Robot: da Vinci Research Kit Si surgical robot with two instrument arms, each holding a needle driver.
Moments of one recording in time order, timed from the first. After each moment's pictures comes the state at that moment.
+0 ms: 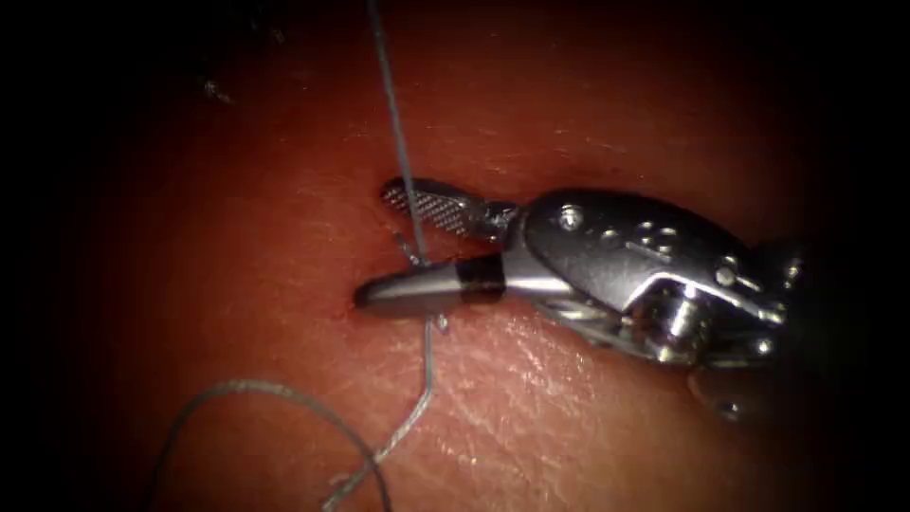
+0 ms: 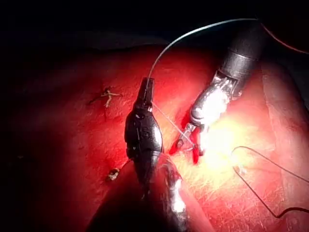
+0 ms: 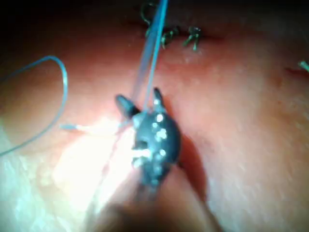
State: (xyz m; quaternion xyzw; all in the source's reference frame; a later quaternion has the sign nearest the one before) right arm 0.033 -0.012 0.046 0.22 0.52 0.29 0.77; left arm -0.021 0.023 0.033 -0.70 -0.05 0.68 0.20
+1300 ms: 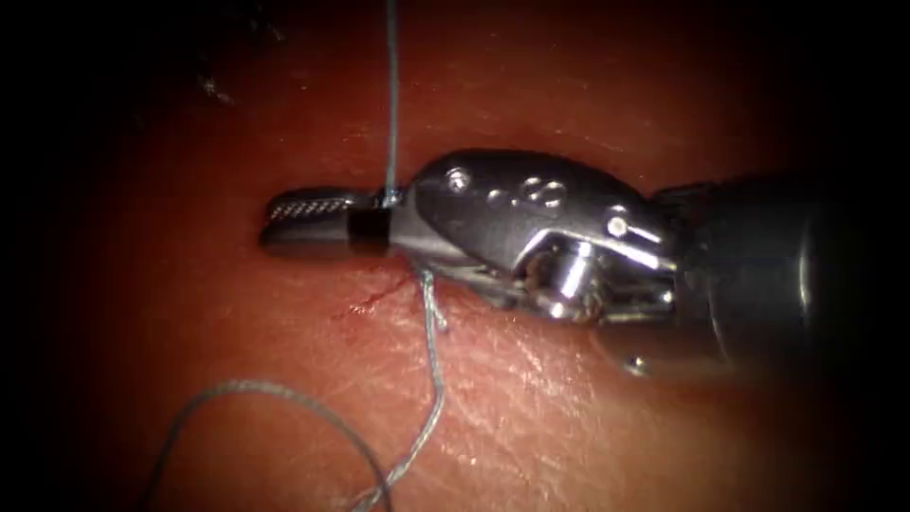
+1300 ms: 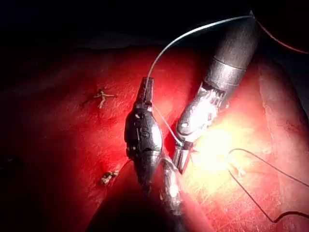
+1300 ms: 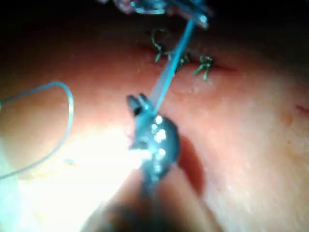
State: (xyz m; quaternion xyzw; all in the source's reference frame) right arm 0.038 -0.011 0.045 0.22 0.57 0.22 0.76; left arm -0.023 0.021 0.034 -0.71 -0.06 0.68 0.19
